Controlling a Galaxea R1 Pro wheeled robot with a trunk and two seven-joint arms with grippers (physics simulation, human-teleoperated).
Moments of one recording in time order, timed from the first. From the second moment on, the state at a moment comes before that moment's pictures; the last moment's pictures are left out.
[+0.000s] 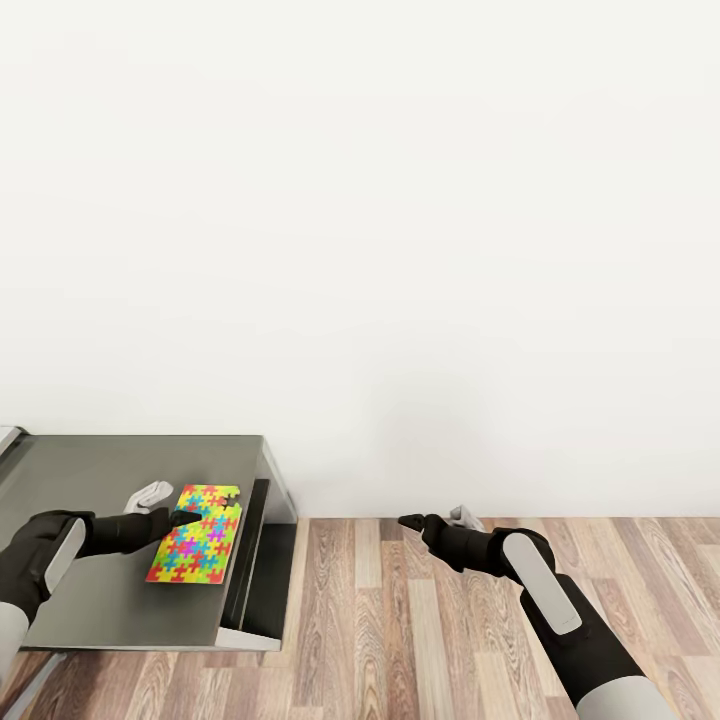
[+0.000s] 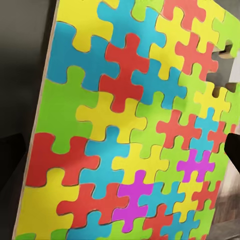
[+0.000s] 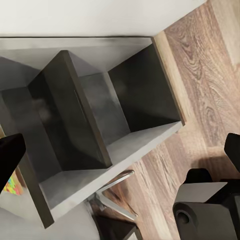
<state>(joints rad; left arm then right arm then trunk) -0.71 0.41 0.16 -0.65 0.19 0.81 -0.70 -0.47 -0.08 0.17 -1.15 -1.16 0.80 -0.21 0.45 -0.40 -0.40</state>
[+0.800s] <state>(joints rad) -0.71 0.41 0.16 -0.65 0.20 0.81 -0.70 -0.47 -0.08 0.17 -1.15 -1.16 0.80 -0.21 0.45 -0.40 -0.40</state>
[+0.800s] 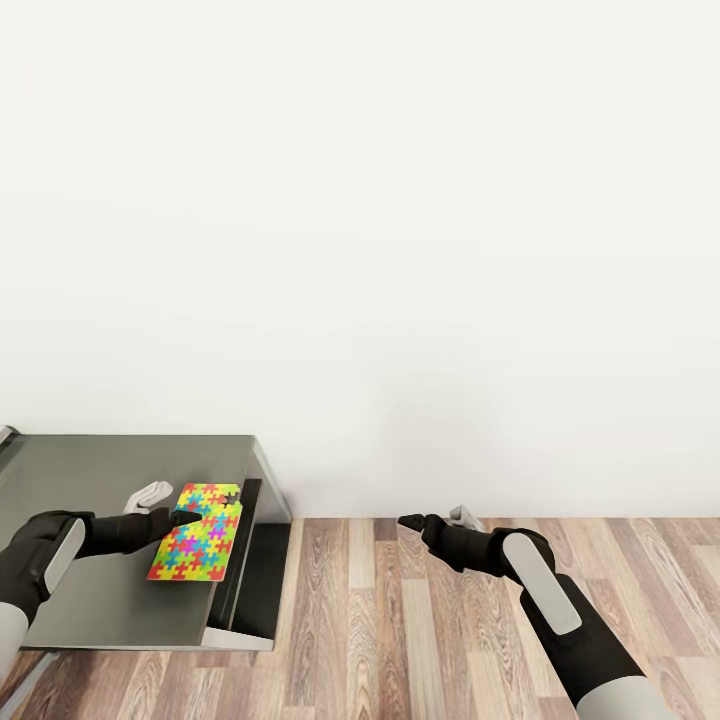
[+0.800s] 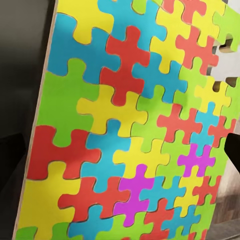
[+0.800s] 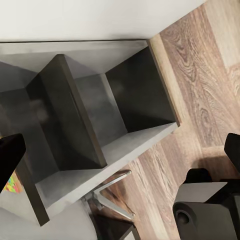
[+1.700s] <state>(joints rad) -0.71 0.41 0.16 -0.65 0.19 0.81 -0.70 -0.47 -0.08 0.17 -1.15 -1.16 0.80 -0.21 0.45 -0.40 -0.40</state>
